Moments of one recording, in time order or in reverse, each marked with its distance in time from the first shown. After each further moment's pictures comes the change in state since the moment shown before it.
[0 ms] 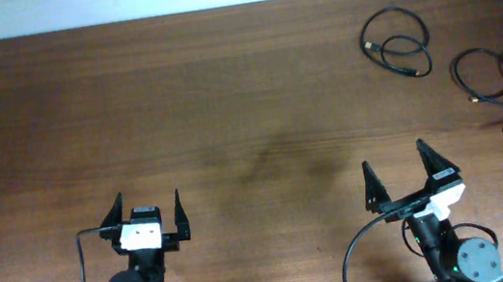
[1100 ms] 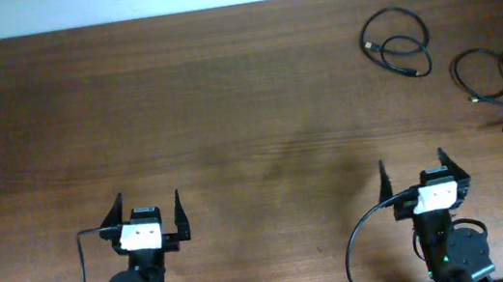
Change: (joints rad) left arm 0.000 -0.002 0.000 0.000 0.000 0.000; right arm -0.037 -0.027 -0.001 -0.213 0.227 -0.182
